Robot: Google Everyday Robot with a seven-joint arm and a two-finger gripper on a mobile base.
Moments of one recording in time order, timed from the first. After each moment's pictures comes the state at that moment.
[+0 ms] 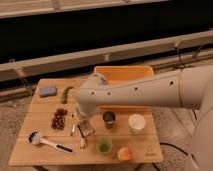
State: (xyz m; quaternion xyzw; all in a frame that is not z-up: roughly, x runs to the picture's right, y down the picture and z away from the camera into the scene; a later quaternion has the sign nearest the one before) arm -0.105 0.142 0.697 -0.31 0.04 0.50 0.81
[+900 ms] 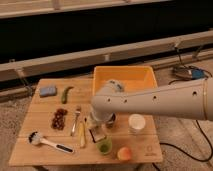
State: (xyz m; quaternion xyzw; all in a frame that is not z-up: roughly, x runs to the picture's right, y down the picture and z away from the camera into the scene) arm -0.052 0.163 0.694 -0.30 0.06 0.53 0.79
